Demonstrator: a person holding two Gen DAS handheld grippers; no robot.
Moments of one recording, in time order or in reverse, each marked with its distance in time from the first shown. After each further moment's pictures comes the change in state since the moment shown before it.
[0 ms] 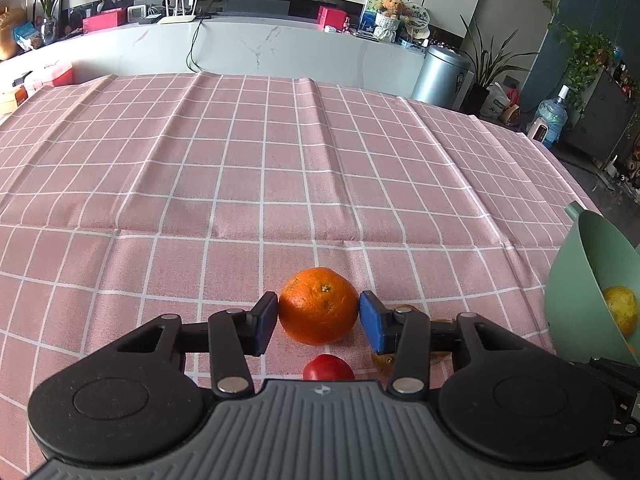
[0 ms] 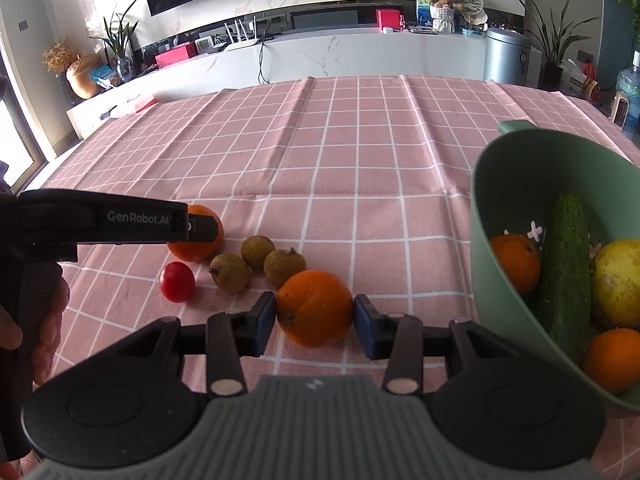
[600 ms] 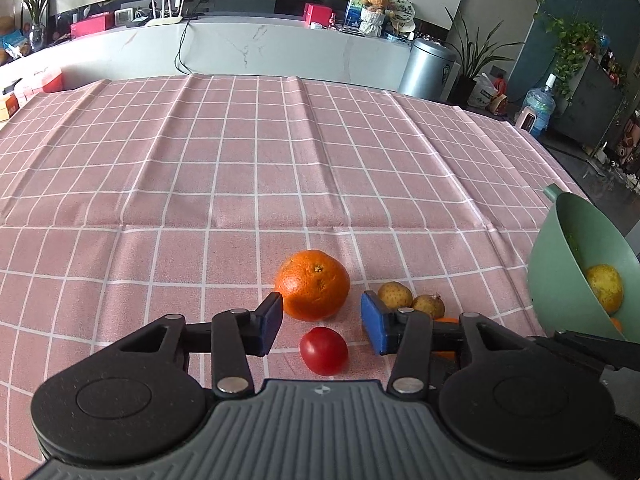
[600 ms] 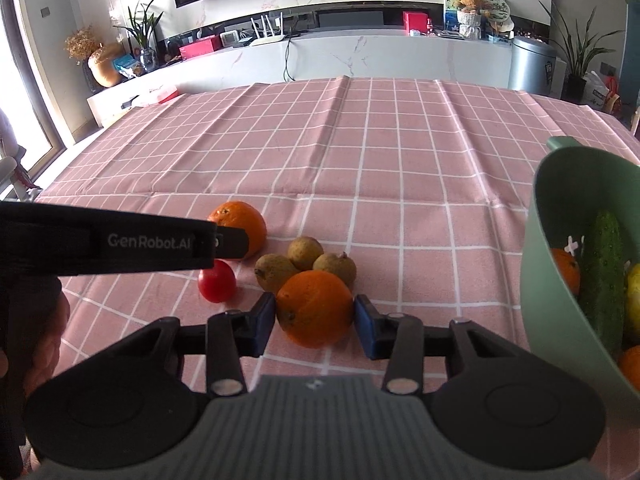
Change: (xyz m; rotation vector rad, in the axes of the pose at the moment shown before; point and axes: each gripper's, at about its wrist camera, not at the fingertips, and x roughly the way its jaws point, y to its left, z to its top) left arm -0.017 -0.001 -0.006 0.027 0.013 -0.020; right arm 0.005 0.024 0.005 -0.048 0.010 0.033
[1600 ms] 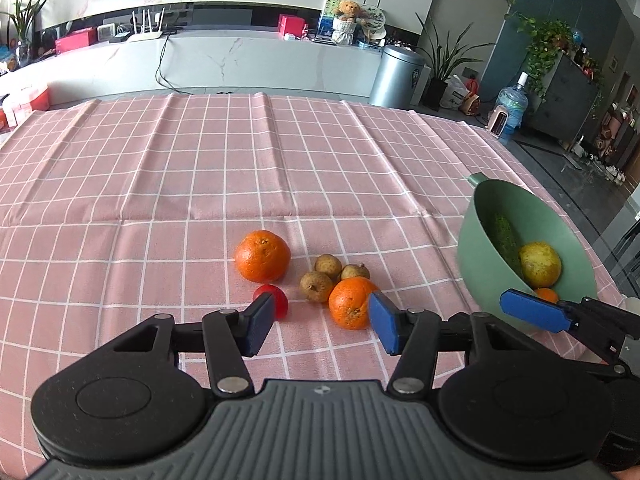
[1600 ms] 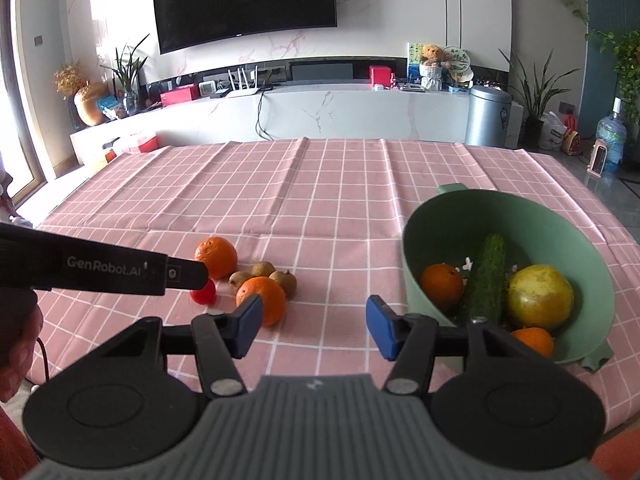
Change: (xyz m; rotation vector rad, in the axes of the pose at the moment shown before) left arm -0.058 -0.029 -0.020 0.037 -0.014 -0.052; right arm -0.090 -0.016 -0.021 -0.009 -0.159 -0.076
